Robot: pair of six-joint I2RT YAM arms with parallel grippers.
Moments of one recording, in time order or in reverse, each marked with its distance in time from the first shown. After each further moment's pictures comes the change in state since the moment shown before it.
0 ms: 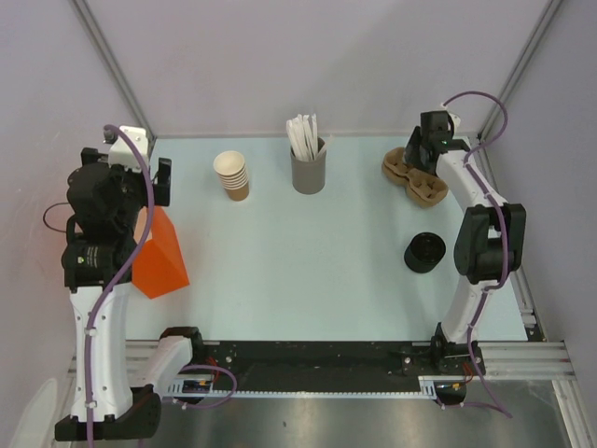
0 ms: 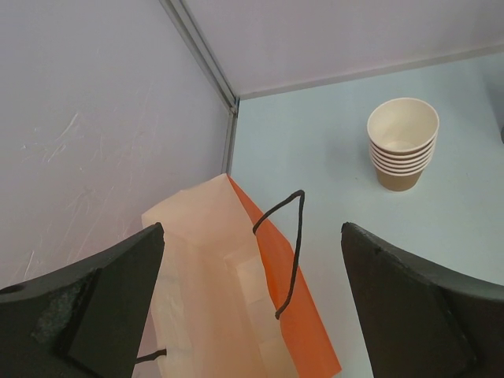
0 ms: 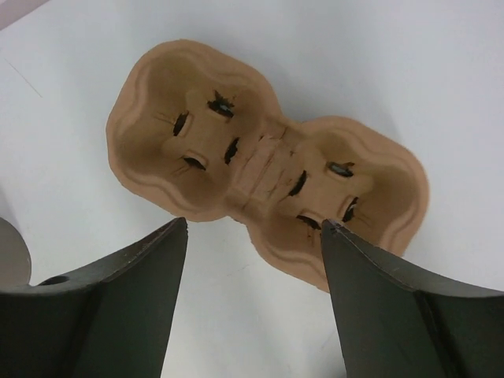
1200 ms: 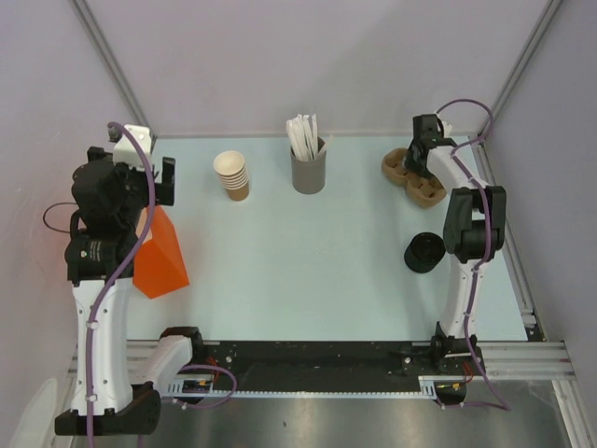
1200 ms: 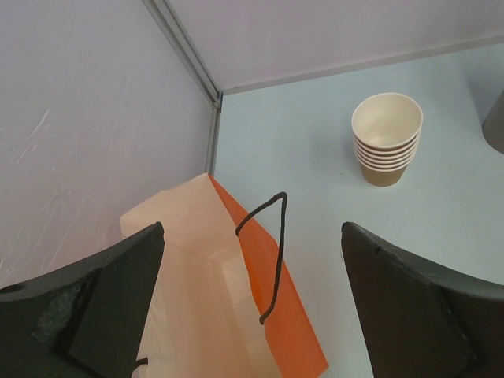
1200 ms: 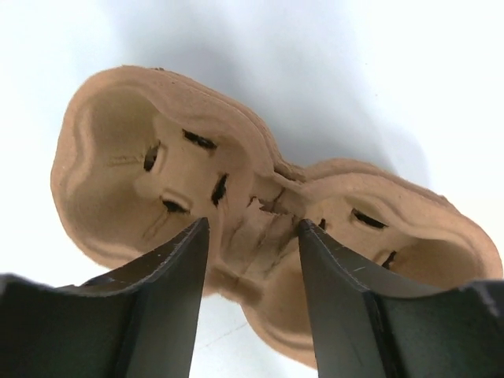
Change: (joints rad) left arm 0.000 0.020 -0.010 0.001 0.034 -0.026; right arm -0.016 0.227 0.134 -0.007 0.013 0.050
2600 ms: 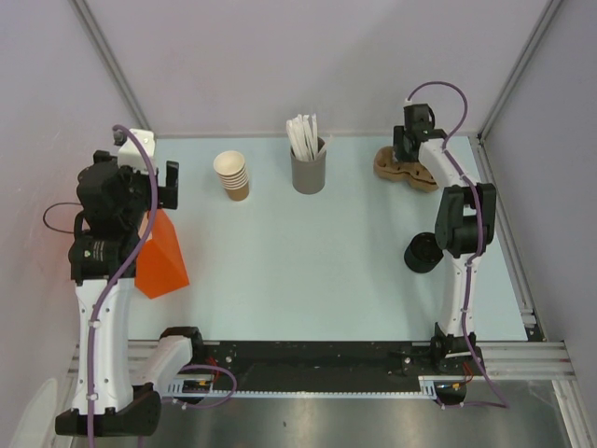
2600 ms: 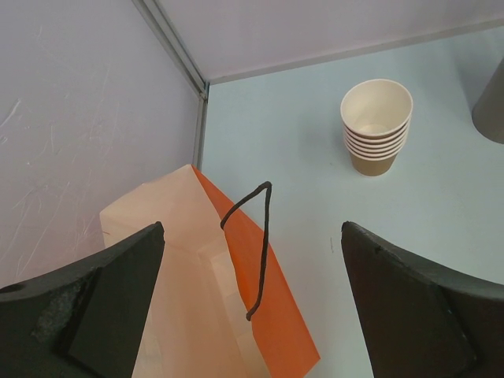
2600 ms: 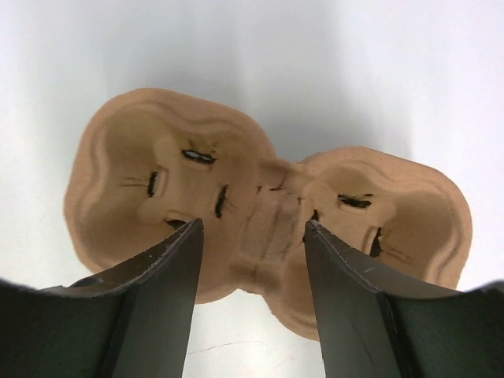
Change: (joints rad) left arm 0.000 -0.008 -0.039 0.000 0.023 -0.011; right arm 0.041 0.102 0.192 -0.006 -0.068 -0.407
